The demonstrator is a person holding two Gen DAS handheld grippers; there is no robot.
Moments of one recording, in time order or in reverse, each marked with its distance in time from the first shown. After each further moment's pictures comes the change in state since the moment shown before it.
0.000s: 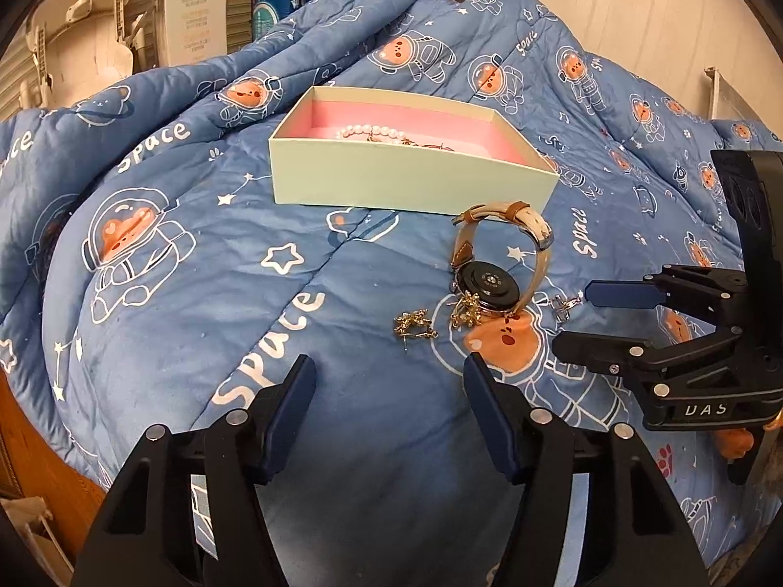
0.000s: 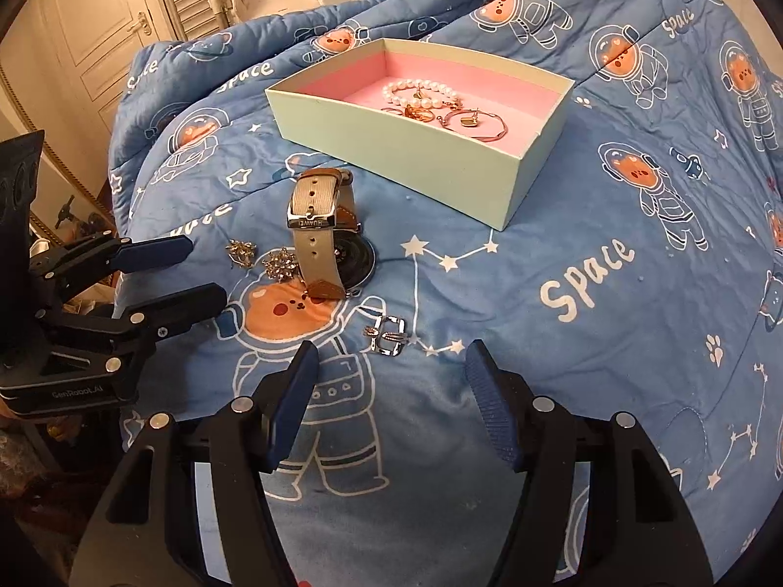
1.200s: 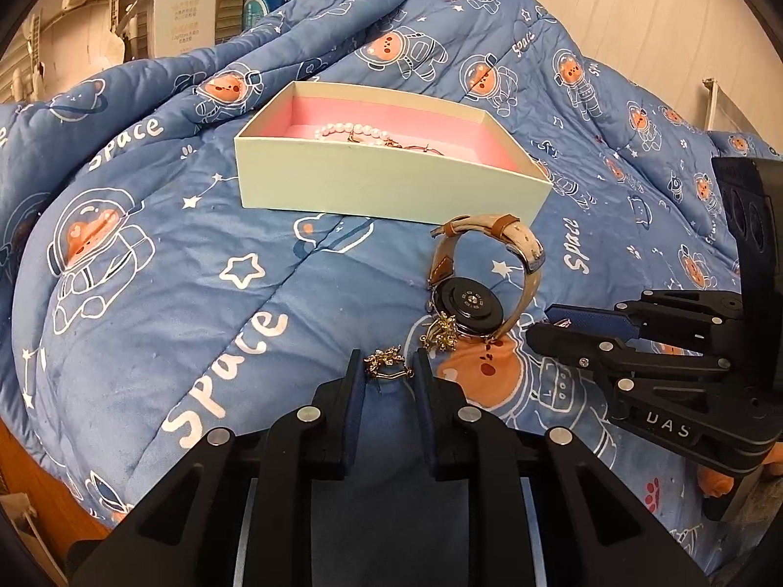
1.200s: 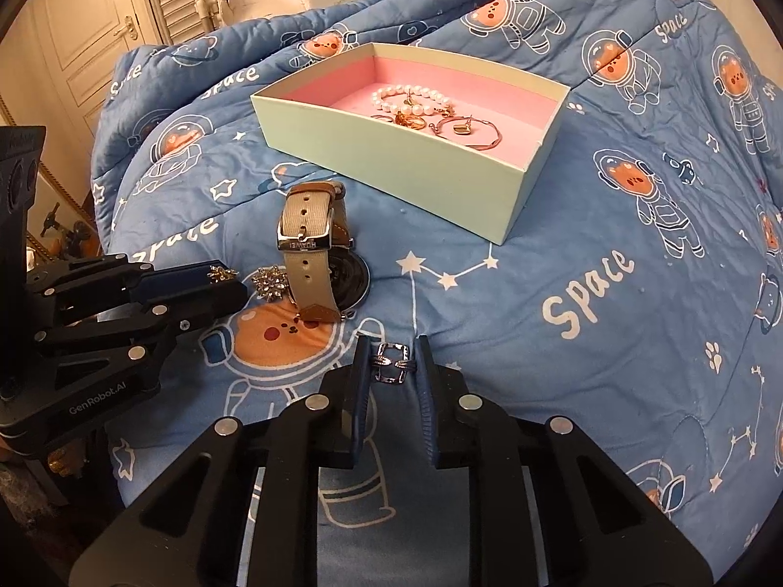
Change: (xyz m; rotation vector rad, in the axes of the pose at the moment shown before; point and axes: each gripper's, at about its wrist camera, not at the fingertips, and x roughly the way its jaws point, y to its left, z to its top) left arm 0.014 -0.011 0.008 -0.033 0.004 -0.047; right arm 0.008 0.004 0.006 0.016 -0.021 -0.044
